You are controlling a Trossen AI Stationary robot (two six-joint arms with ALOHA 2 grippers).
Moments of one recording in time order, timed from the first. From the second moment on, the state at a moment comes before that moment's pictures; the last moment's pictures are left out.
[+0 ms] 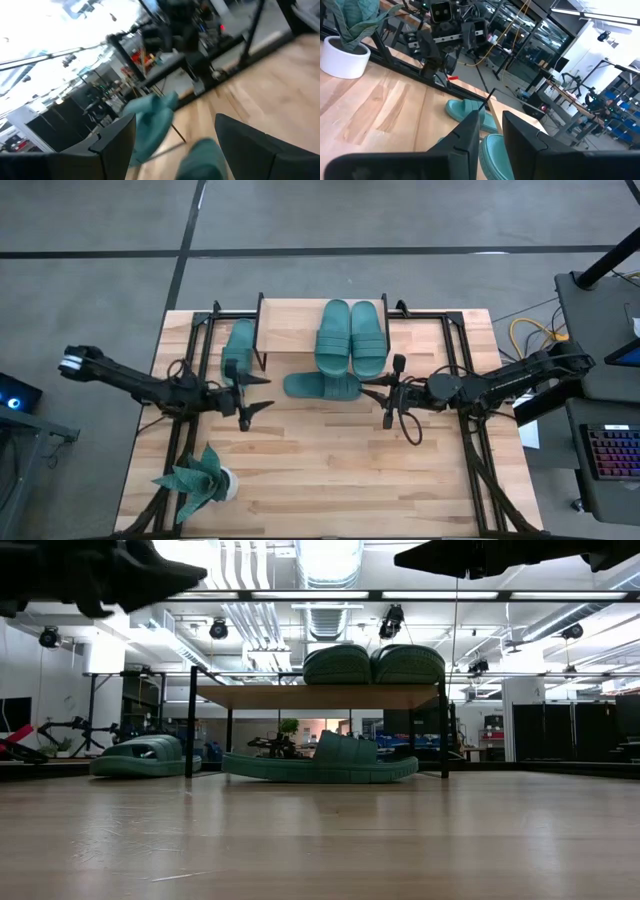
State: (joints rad) left arm -0.25 0.70 0.21 0.61 -0.38 0.68; right arm 0.22 1.11 0.54 0.53 0.42 -0.52
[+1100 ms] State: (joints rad) left arm -0.21 1.25 0.55 0.36 -0.36 0.58; right arm 0.22 1.11 0.54 0.52 0.42 -0.49
